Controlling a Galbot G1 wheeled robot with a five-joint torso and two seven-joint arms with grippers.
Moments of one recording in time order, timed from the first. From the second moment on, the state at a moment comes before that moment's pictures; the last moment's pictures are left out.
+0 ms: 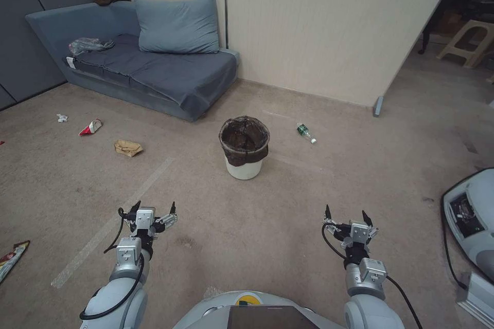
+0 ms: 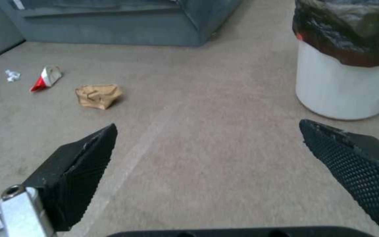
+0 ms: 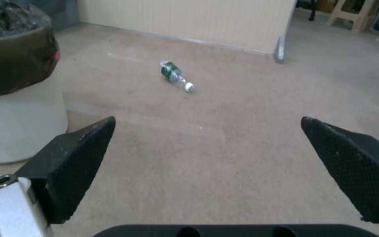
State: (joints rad) left arm 1.78 -1.33 -0.60 -2.22 -0.11 0.27 -0.16; right arm -1.79 1.58 0.68 2.08 0.01 0.04 0.14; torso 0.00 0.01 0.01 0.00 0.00
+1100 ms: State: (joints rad) left arm 1.77 -1.33 -0.61 -2.19 -0.11 0.27 -0.15; right arm -1.78 1.57 0.68 2.06 0.01 0.05 0.13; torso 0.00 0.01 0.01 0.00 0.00
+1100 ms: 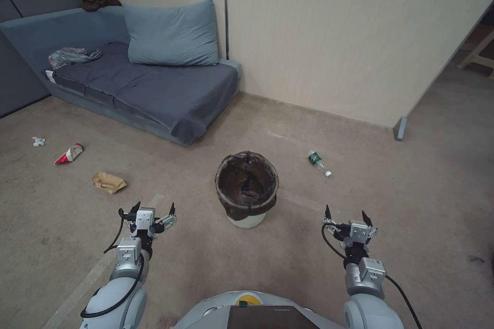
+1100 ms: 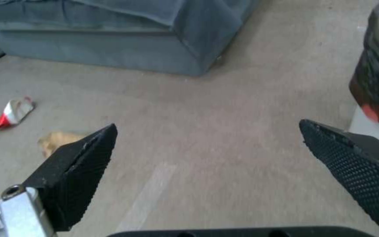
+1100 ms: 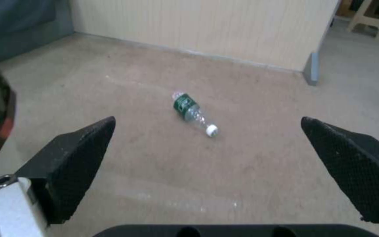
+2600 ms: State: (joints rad) left arm 1.42 -1.17 -0.36 -2.17 -0.65 0.75 -0.18; right arm -1.73 1.52 0.65 2.03 0.03 0.03 0.15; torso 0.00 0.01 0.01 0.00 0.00
